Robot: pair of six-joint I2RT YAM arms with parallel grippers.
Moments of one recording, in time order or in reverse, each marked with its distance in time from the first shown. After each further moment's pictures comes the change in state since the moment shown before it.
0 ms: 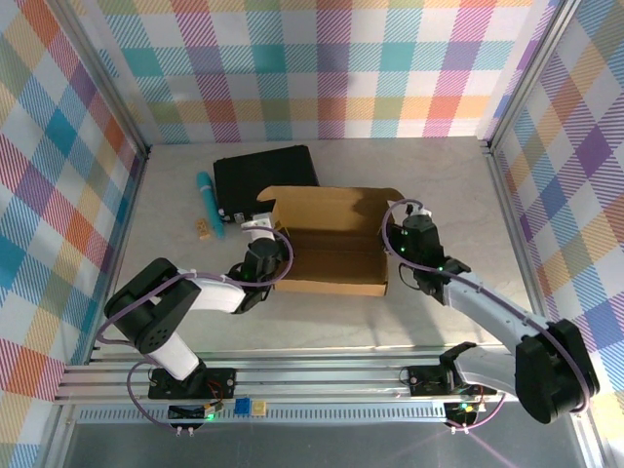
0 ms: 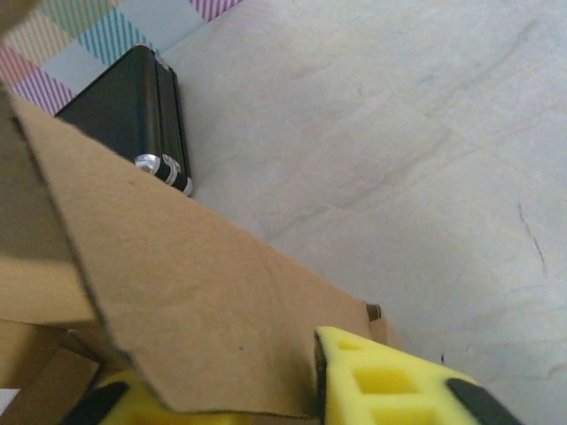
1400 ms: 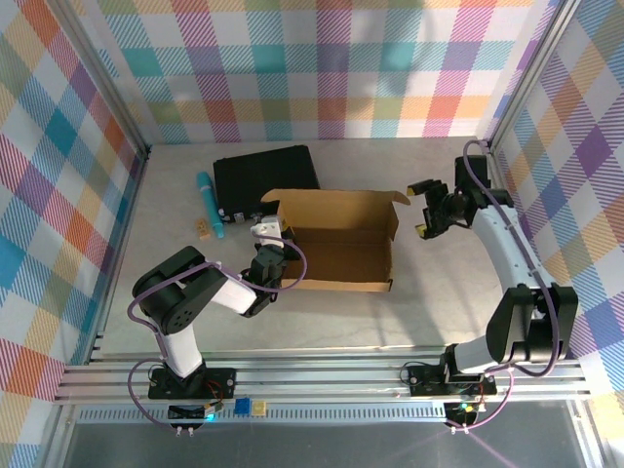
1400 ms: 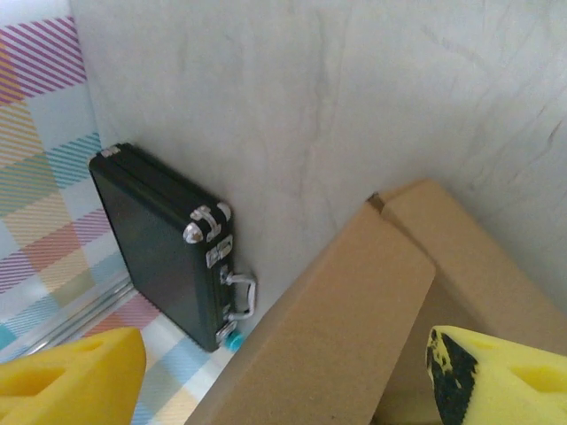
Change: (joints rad) left arm -0.033 0.174 0.006 0.291 -0.089 0.138; right arm -0.447 0.320 0.606 -0.721 -0.588 0.604
